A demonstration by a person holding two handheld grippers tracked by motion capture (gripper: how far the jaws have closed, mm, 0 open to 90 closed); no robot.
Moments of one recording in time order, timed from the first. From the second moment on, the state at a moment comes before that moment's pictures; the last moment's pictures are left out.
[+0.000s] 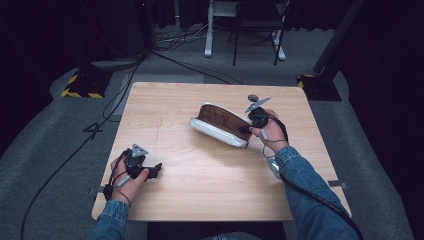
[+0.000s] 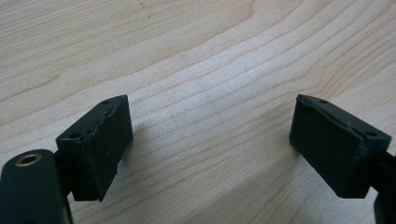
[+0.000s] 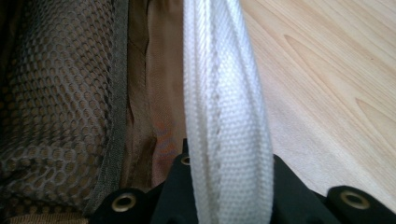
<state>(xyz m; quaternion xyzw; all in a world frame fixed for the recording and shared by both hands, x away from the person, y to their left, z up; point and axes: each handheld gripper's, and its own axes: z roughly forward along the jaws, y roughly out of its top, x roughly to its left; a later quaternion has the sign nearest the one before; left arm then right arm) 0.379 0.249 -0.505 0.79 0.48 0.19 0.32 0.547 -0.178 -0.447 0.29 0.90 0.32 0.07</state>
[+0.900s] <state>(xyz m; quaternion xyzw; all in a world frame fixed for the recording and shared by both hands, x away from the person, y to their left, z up) 0.379 0.248 -0.505 0.79 0.49 0.18 0.32 0.476 -0.194 -0.403 0.23 0.90 0.35 0.06</state>
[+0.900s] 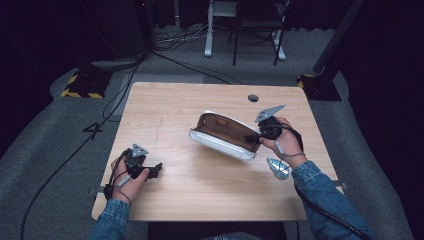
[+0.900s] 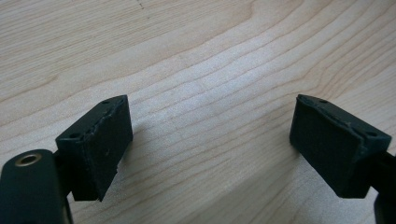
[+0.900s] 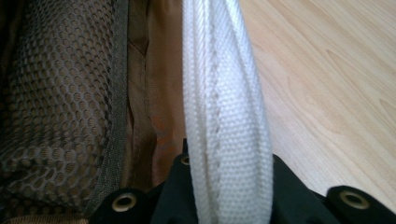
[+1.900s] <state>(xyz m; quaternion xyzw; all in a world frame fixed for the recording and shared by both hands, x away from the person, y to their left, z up) 0.380 0.247 -0.505 0.79 0.49 0.18 0.33 0.402 -0.201 -0.419 0.18 0.91 0.36 0.01</state>
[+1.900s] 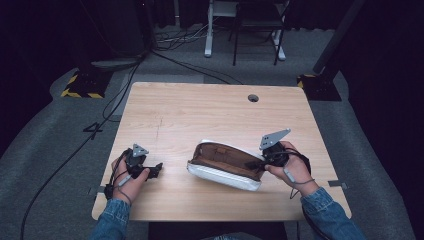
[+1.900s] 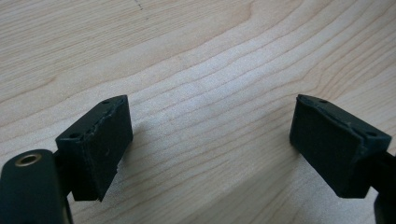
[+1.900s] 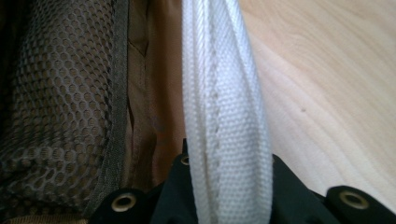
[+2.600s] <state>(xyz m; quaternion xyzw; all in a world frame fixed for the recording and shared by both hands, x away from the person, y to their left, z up) 0.380 0.247 -0.505 0.79 0.49 0.18 0.33 0.384 -0.198 -0.451 0.17 0.93 0.33 -0.01</state>
